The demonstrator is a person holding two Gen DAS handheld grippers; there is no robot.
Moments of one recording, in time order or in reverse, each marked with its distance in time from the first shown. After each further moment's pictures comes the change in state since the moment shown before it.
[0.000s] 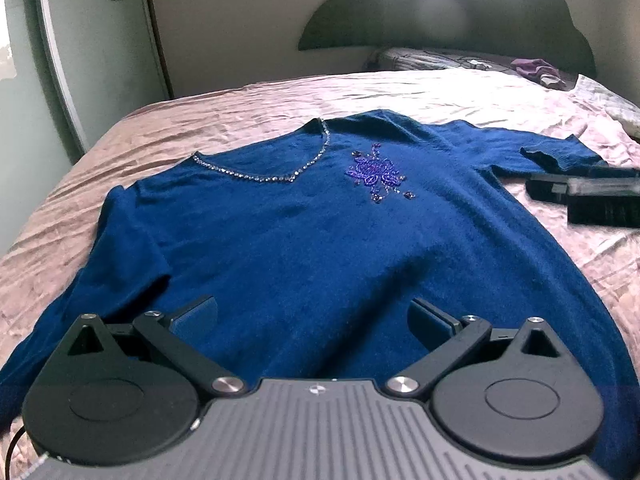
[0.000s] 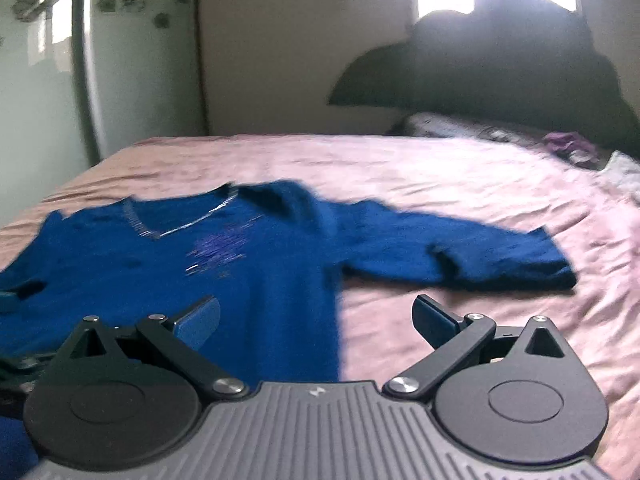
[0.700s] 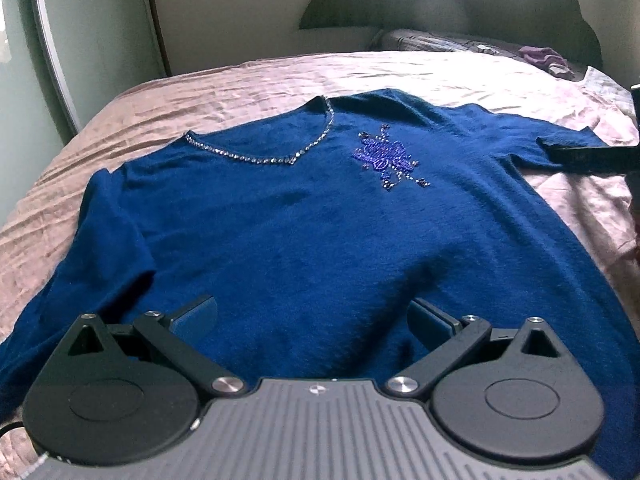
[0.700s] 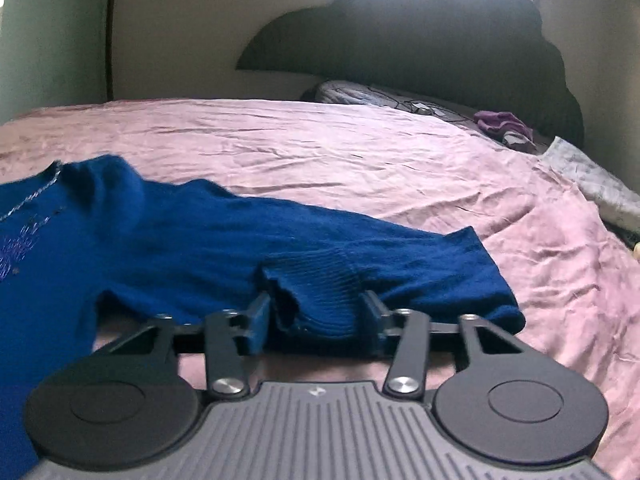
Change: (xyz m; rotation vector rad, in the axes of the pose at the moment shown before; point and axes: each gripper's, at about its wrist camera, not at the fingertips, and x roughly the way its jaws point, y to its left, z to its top) left arm 0.032 0.005 0.005 -0.018 0.069 -0.003; right arm 0.113 -0.096 0.015 0.006 0.106 -0.245
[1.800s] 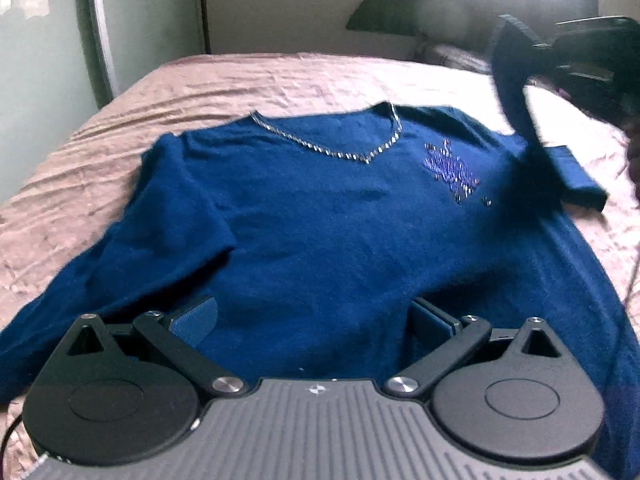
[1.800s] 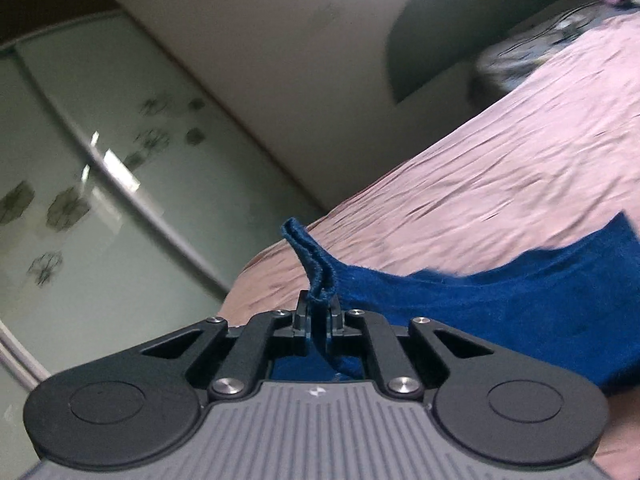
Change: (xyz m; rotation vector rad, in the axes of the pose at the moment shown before) left arm -0.015 0.063 -0.007 -0.151 0.001 0.015; right arm -0.027 0.070 0.088 0.502 -0.047 0.799
